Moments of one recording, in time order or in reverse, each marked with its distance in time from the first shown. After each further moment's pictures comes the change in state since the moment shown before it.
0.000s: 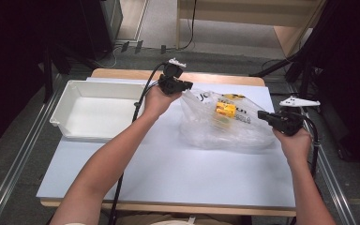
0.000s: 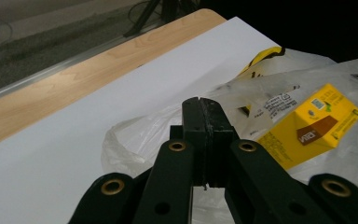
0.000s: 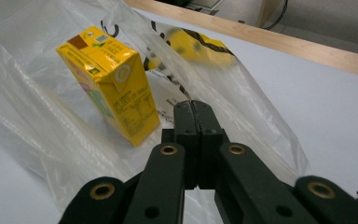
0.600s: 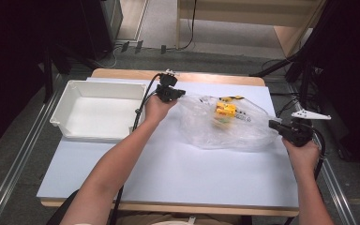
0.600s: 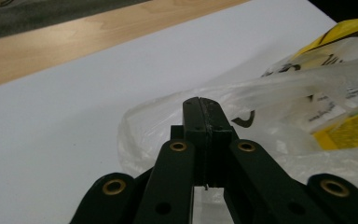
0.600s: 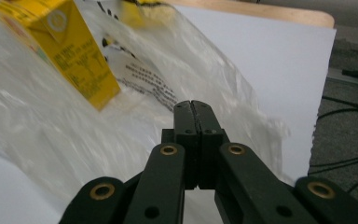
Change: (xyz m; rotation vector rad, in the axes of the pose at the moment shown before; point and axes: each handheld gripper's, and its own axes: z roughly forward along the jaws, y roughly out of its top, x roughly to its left) left arm 0.029 -0.039 0.035 0.045 0.070 -0.109; right arm -0.031 -0.048 -0.011 -0.015 -0.061 0.087
